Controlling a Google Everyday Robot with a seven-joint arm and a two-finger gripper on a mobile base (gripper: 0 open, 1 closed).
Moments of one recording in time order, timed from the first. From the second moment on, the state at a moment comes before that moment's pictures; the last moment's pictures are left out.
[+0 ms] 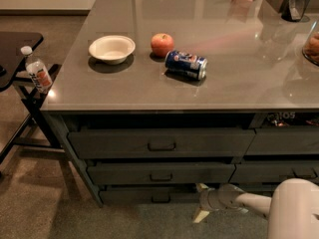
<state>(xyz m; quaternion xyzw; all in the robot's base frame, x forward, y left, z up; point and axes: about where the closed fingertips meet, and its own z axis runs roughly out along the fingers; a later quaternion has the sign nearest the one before) 0.544 -0.186 0.180 -0.64 0.70 0.07 0.29</state>
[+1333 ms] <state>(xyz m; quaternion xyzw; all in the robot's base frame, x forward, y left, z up) 0.563 -0.179 0.164 -0.66 0.69 0.06 0.29</state>
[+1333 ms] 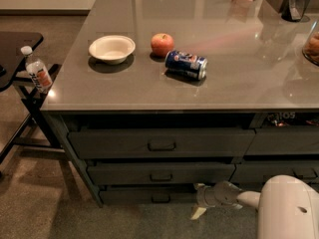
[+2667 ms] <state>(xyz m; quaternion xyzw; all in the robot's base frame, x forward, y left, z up) 0.560 -0.182 0.167 -0.66 0.69 0.07 0.29</state>
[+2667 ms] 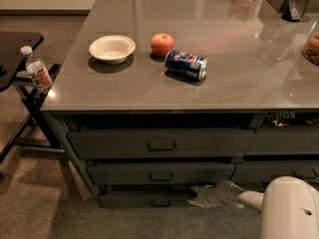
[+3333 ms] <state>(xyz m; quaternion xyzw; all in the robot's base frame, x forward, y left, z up) 0.544 -0.176 0.170 -0.67 0.68 0.08 0.29</state>
